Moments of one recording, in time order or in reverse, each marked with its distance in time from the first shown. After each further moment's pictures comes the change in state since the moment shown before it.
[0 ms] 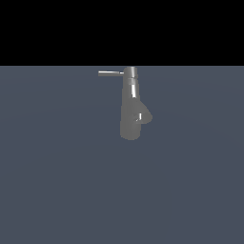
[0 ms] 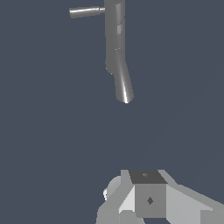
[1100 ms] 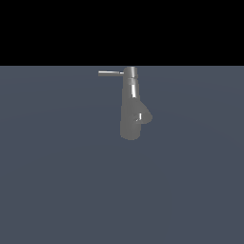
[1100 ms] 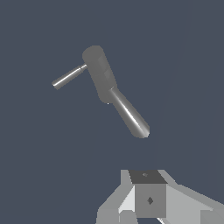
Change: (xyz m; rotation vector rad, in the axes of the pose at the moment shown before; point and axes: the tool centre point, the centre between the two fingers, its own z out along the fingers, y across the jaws) arm 0.147 -0.044 0.022 -0.031 -0.003 0.465
